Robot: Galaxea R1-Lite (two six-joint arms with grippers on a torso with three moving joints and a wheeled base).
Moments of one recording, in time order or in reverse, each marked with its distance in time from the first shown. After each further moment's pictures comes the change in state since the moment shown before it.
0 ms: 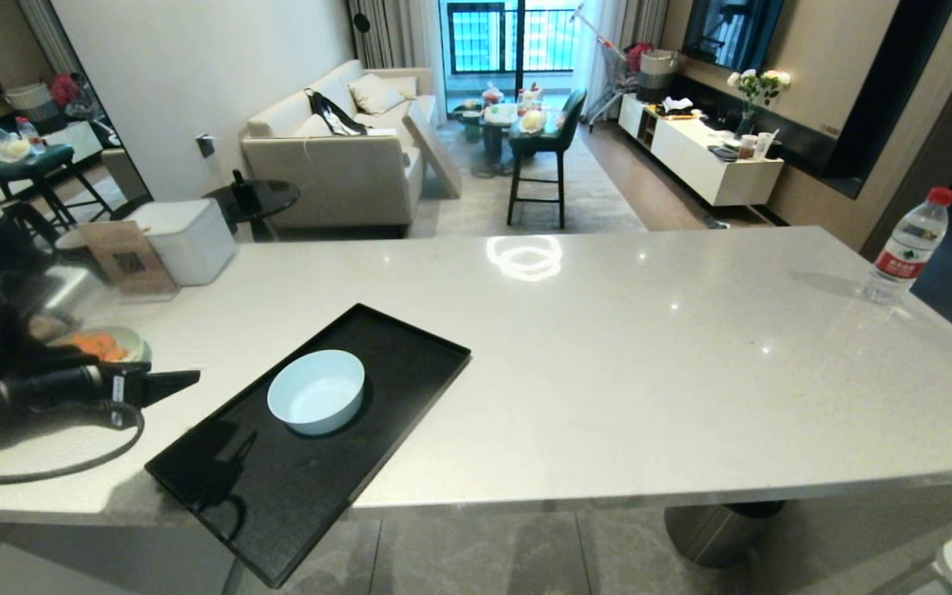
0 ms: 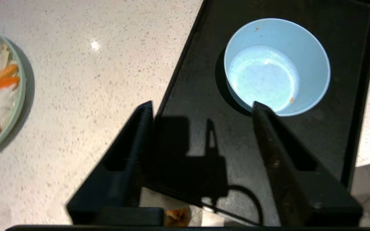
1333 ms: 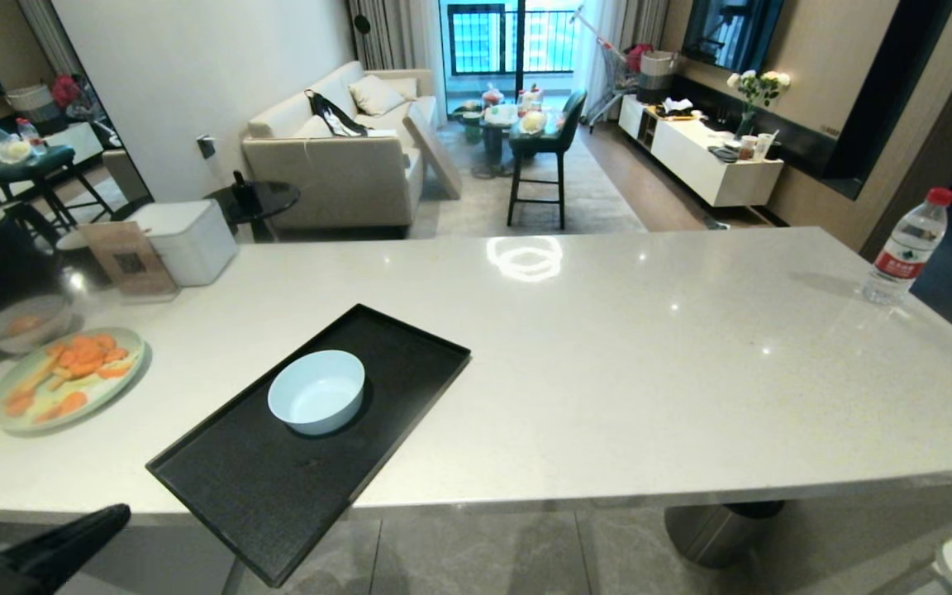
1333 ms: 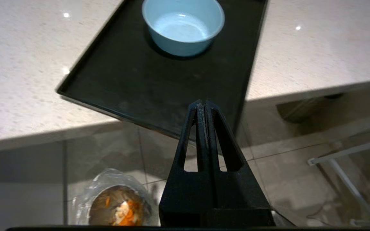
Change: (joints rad) left arm -0.060 -0.689 0.531 -0.046 -0.051 -0.191; right arm 0.000 0.000 0.000 0.000 -0.001 0.000
